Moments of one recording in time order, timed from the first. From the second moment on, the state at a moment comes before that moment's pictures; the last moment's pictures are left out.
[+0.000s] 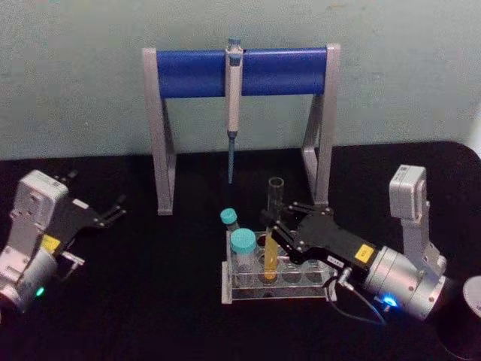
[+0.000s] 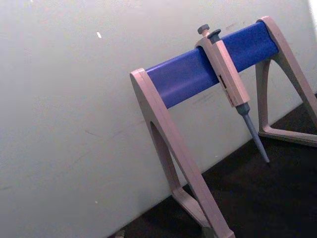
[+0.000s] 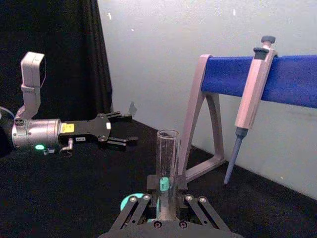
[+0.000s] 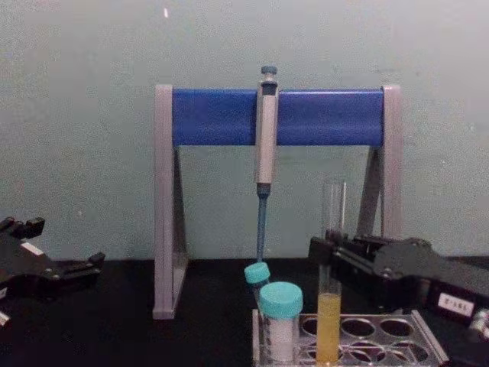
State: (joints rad) left arm -0.20 0.60 0.45 -1.41 -0.25 -0.12 0.03; right arm 0.22 0.43 -0.45 -1.42 0.53 -0.16 0.61
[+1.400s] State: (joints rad) left arm -0.20 0.60 0.45 -1.41 -0.25 -0.12 0.03; right arm 0.21 0.41 -0.46 -1.38 0.52 -0.14 0.60
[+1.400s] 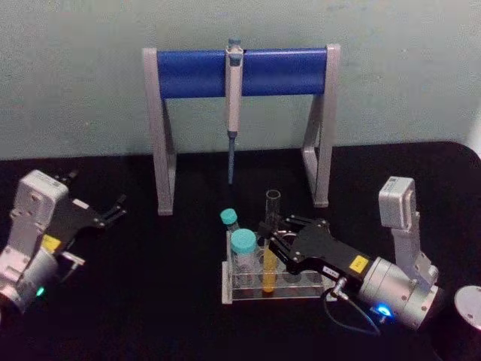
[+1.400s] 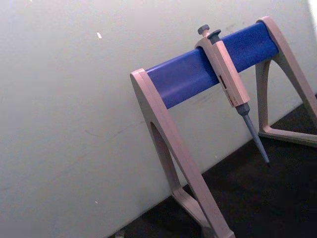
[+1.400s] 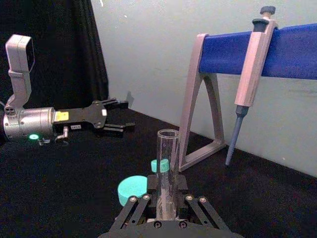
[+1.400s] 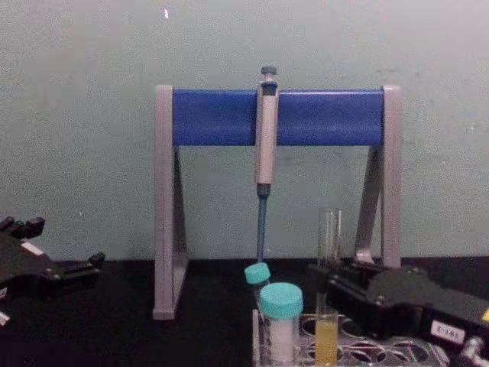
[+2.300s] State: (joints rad) left arm -0.20 0.60 0.45 -1.41 -0.25 -0.12 0.03; right arm 0.21 0.41 -0.46 -1.38 0.52 -0.14 0.60
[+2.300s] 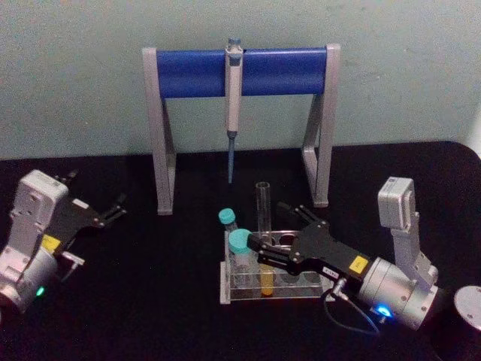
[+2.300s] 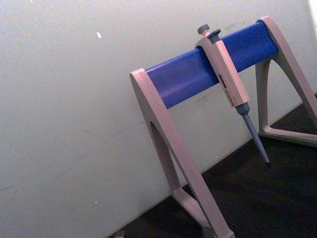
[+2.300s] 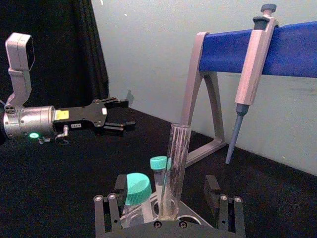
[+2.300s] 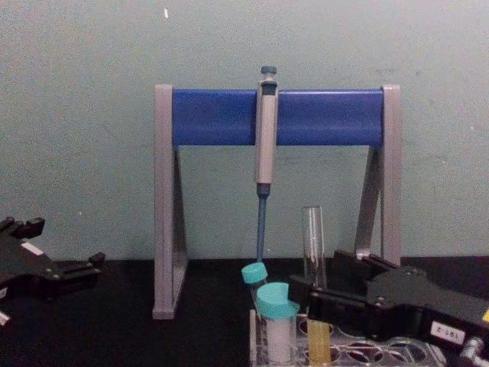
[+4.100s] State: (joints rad) left arm -0.20 0.60 0.45 -1.41 -0.25 -0.12 0.03; right arm 0.05 0.34 -0.21 -1.40 0.30 -0.10 0.20
